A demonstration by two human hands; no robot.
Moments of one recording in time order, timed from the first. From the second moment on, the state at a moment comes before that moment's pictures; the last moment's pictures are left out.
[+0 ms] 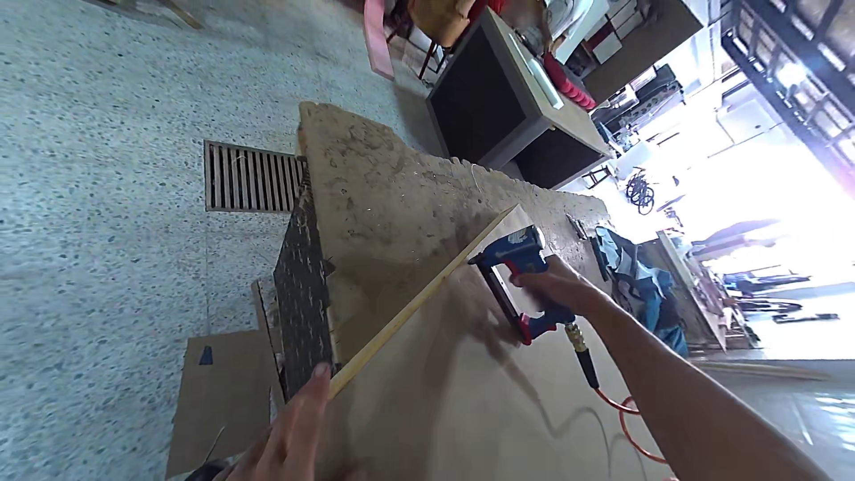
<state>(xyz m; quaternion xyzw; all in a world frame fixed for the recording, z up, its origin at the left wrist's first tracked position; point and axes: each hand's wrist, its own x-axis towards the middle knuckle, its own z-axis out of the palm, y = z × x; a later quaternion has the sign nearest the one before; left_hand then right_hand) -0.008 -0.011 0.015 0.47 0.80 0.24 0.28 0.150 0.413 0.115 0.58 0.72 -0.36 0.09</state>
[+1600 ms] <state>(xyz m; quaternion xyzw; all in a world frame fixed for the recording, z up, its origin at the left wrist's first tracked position) 0.087 -0.190 0.012 0.77 0.56 0.30 0.02 0.511 -0.333 0.056 0.72 0.67 -0.02 -0.17</state>
